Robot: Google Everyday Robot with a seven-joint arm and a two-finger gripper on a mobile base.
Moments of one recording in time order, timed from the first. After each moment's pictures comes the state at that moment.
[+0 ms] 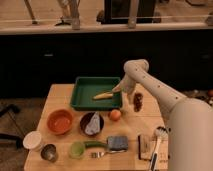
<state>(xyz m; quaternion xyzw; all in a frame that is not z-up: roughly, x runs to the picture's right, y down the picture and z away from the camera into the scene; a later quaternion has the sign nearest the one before) 0.112 0.046 0.901 -0.24 -0.24 -0.39 0.85</state>
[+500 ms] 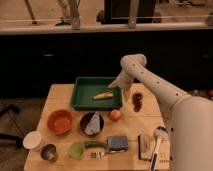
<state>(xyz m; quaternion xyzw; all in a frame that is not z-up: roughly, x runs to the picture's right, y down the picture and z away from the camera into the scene) 0.083 0.026 0.878 -0.23 -0.24 -0.35 0.88</state>
